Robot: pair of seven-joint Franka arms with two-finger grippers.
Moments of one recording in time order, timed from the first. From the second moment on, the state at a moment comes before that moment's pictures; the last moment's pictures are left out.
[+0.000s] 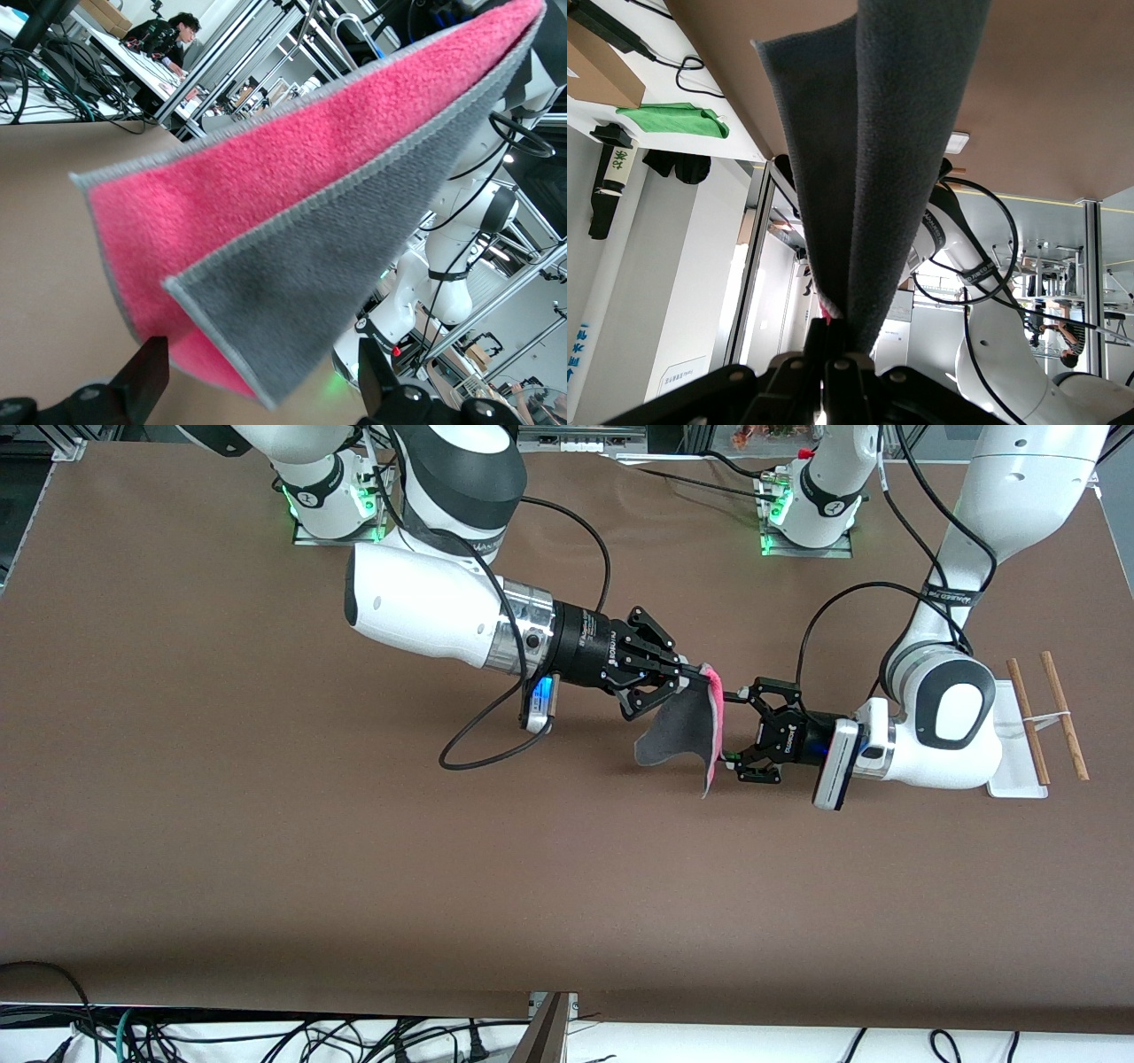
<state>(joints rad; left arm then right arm) 0.04 0.53 -0.12 -1.76 -1.38 1.60 1.52 0.39 0.72 0.53 -1.05 0.76 2.48 1.72</state>
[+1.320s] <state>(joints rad) 0.04 0.51 -0.12 -1.74 -1.42 1.59 1.52 0.39 0.72 0.53 -1.05 0.76 2.48 1.72</state>
